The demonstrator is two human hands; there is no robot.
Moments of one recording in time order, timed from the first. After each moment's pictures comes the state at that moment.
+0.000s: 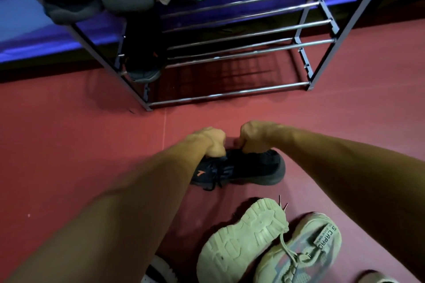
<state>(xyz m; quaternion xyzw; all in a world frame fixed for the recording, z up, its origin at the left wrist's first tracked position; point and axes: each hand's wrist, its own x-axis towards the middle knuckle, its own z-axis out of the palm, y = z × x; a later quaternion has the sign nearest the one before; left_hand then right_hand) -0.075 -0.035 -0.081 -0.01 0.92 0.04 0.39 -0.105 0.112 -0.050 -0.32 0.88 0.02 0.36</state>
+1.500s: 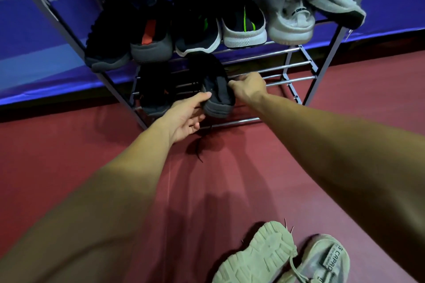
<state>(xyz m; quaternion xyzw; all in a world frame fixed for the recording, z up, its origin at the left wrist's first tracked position) -0.107 -0.090 0.034 -0.29 0.67 0.67 0.14 -0.192 0.066 0.024 0.06 0.85 -0.51 0.06</state>
